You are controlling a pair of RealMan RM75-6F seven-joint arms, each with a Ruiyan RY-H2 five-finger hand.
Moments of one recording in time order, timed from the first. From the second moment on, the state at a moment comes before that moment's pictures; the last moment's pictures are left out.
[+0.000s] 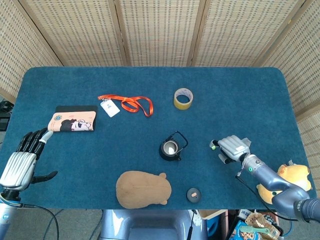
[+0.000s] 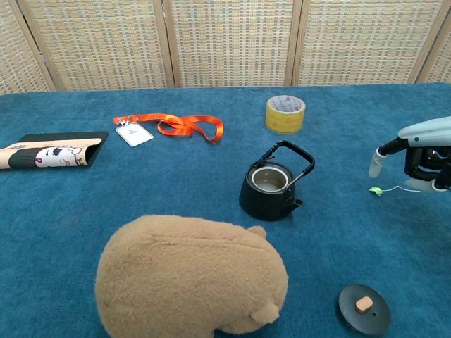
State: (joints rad) left arm -0.20 -0.98 -0.01 -1.96 1.49 1.43 0.16; right arm 0.73 -1.19 0.06 -1.44 -1.38 0.58 0.06
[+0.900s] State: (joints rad) left arm -0.18 -0.98 -0.01 -1.95 1.49 1.42 0.13; right arm 0.78 -1.27 0.03 -1.34 -1.24 0.52 -0.04
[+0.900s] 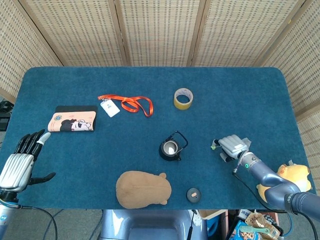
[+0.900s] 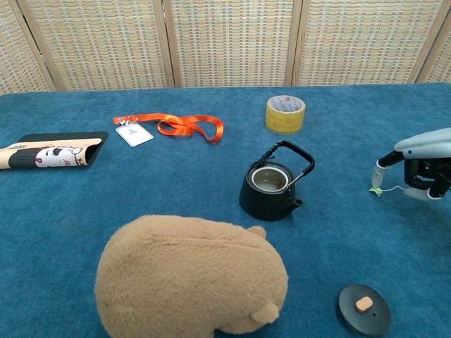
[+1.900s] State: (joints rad) left arm -0.18 -0.99 -0.03 -1.94 1.49 1.40 0.12; right arm 0.75 -1.19 -0.04 -1.48 -1.21 0.56 -0.13
